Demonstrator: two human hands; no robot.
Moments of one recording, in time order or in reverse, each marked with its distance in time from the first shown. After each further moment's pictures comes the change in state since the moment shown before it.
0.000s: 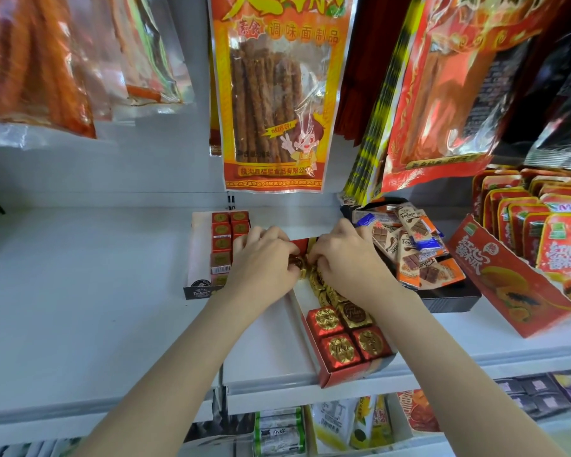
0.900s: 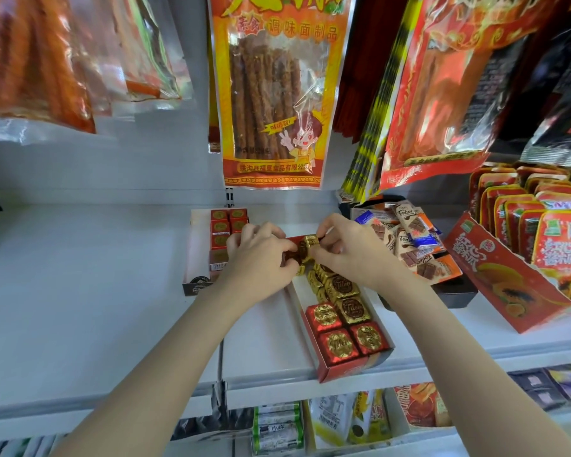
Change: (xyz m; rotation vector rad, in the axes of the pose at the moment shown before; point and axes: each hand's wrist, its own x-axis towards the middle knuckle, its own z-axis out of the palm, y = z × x) left_hand 0.000 -0.006 0.000 -0.049 -0.033 -0.017; right_hand 0.003 0.012 -0.006 0.522 -0.039 0.154
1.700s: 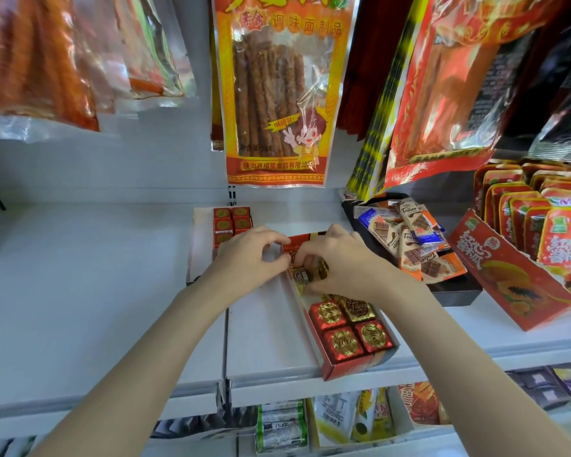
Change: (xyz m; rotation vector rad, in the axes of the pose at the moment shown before) left_hand -0.008 -0.021 -0.010 -0.311 0.005 0.025; right_hand -0.007 -0.020 0.002 -0.321 -0.309 -0.110
